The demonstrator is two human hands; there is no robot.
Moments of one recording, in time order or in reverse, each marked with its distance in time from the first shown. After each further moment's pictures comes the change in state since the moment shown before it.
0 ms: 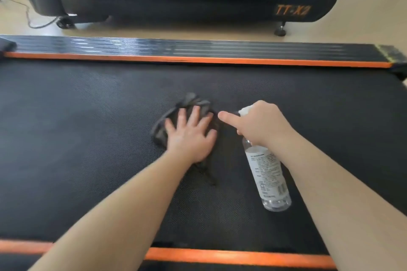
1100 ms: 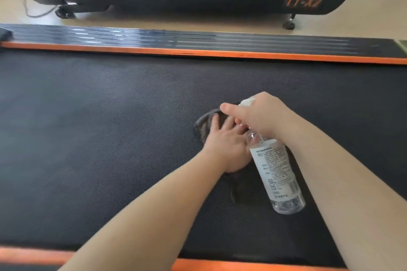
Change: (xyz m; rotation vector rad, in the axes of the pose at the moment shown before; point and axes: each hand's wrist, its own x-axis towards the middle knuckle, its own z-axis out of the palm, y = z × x) left_hand 0.009 0.041 0.016 0.054 -0.021 0.437; right_hand 0.025 -0.019 0.004 0.280 -0.105 0.069
